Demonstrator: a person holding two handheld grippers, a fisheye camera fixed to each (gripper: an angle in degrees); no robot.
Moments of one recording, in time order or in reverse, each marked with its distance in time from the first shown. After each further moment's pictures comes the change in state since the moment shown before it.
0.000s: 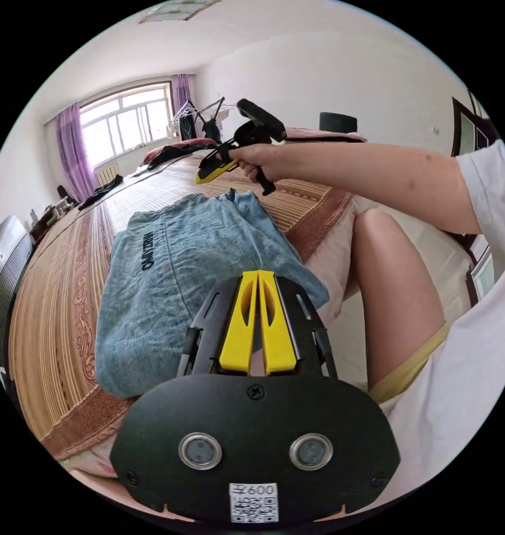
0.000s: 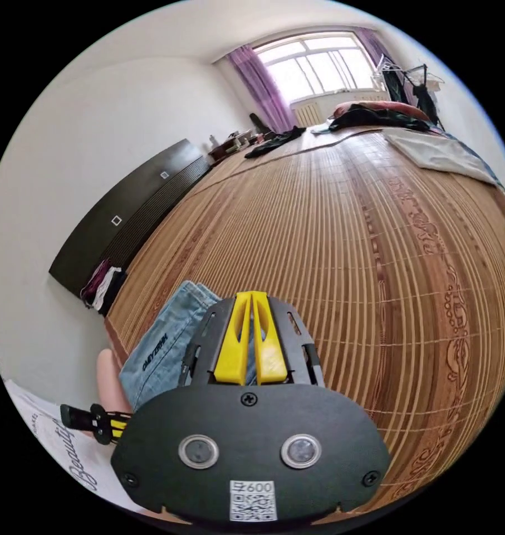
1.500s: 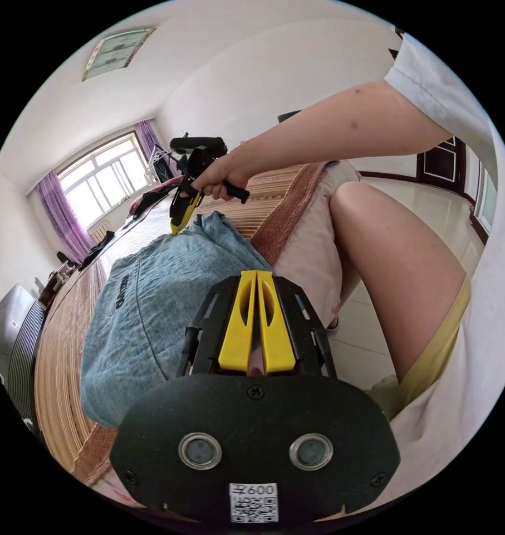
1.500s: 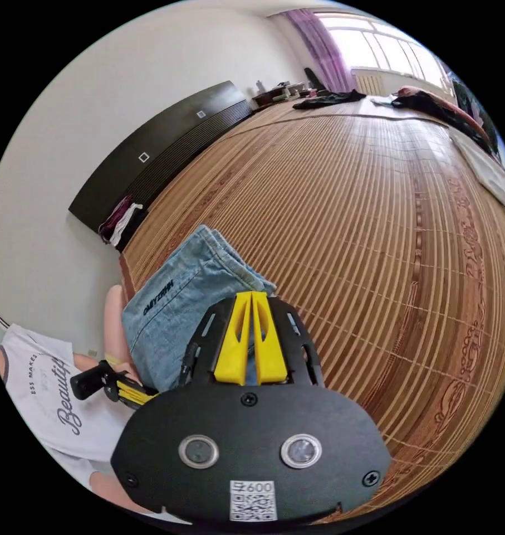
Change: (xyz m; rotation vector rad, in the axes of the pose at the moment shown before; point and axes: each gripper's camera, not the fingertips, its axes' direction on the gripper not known) left arm 0.126 0.007 -0.044 0.120 -0.047 0.241; right arm 0.137 0.001 -0.125 -0.229 -0.027 -0.007
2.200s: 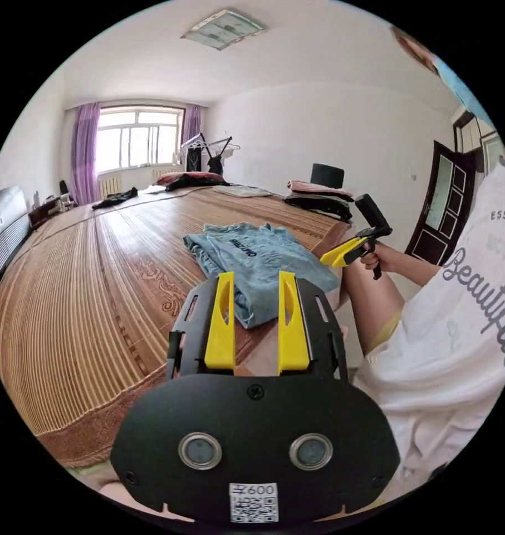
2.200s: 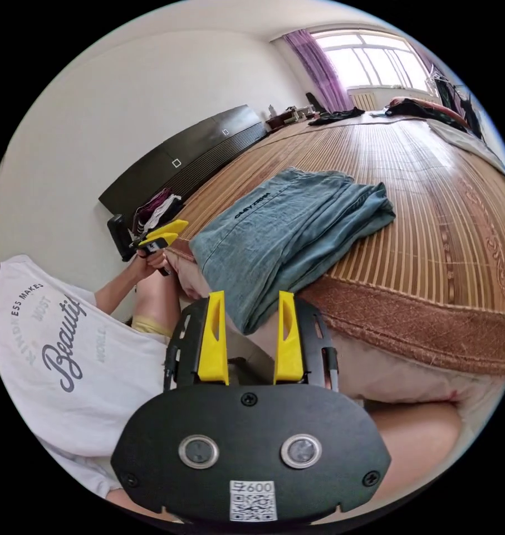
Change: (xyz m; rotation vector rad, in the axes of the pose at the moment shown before) left arm -0.273 0.002 -0.245 0.084 0.213 -0.383; right arm 0.057 0.366 -0.106 0.123 -0.059 -0.031
